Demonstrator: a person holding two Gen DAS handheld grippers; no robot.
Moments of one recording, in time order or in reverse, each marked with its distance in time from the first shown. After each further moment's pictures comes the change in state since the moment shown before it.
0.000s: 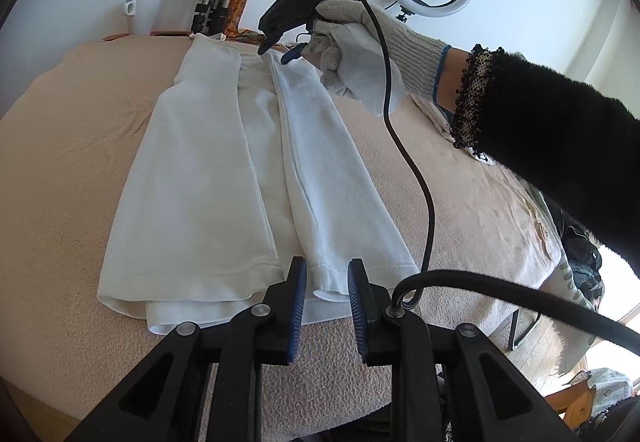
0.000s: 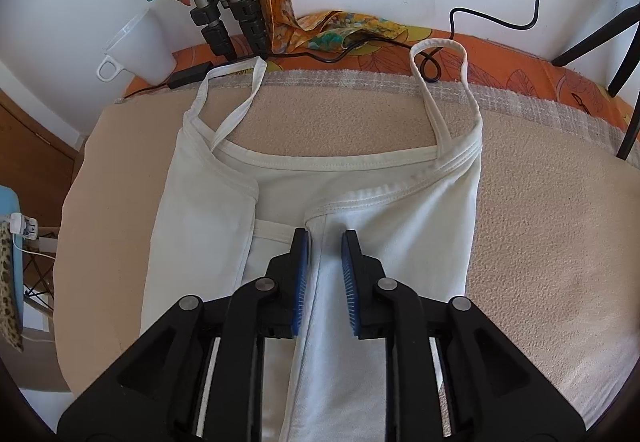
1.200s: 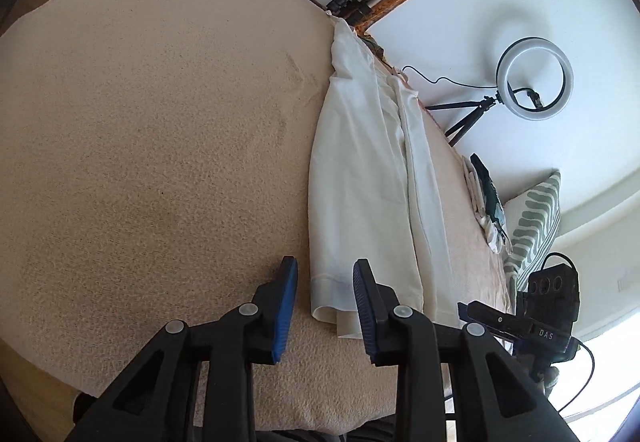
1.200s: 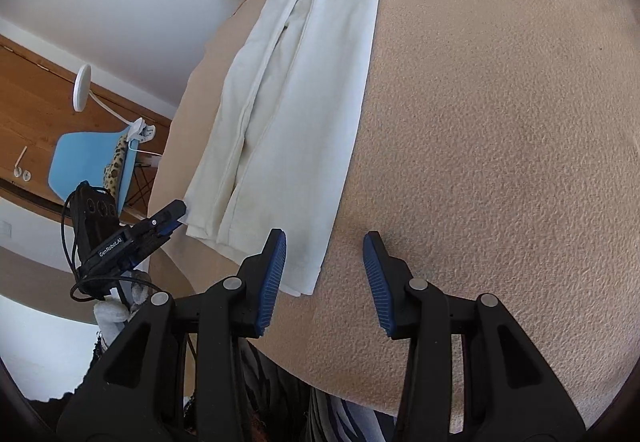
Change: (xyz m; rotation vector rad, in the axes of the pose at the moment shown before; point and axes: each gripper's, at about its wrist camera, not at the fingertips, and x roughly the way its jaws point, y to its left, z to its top) left arm -0.035 0.138 -0.010 -0.489 0.015 -0.097; right arm -0.117 -0.068 -0.309 0.118 0.045 0.430
